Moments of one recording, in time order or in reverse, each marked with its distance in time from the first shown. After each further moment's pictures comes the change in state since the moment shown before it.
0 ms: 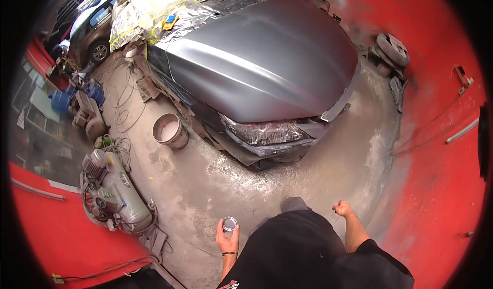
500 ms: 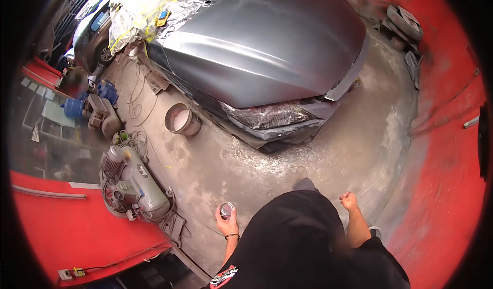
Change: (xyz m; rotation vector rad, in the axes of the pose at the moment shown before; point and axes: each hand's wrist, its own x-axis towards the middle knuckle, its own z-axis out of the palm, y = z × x) left_hand 0.007 -0.011 0.014 -0.098 0.136 -0.265; right_hand 0.025 0.061 0.082 0.317 0.073 -0.005
